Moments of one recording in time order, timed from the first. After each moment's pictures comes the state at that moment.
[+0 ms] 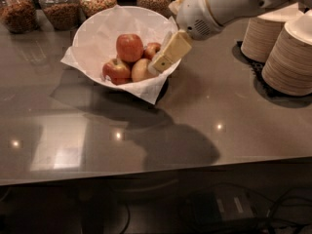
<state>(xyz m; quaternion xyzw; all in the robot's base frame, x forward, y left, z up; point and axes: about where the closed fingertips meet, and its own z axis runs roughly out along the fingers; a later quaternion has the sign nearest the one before) 0.586 -0.027 0.987 -0.58 0.69 0.13 0.42</state>
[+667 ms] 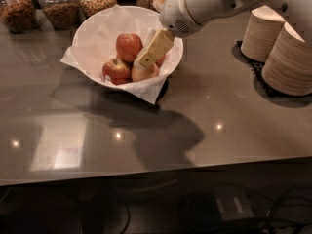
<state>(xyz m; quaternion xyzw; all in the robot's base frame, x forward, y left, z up) 0.618 0.010 0.979 -0.59 0.67 0.14 0.43</state>
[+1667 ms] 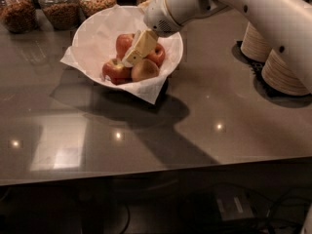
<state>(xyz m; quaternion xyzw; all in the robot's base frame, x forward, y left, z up) 0.656 0.048 0.958 -0.61 0.64 0.17 0.42</state>
